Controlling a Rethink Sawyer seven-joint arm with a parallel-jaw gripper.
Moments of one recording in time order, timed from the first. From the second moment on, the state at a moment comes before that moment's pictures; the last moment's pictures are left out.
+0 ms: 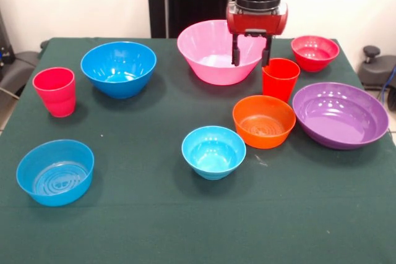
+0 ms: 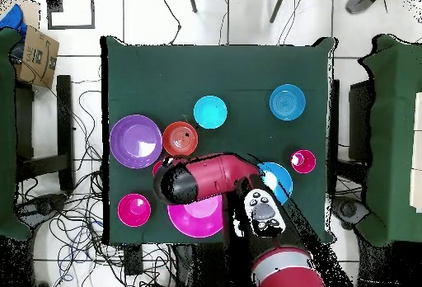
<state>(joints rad) -0.31 -0.73 0.24 1.93 -0.42 0.35 2.11</state>
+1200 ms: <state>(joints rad) 0.00 -0.60 -0.12 1.89 -0.35 0.08 2.12</state>
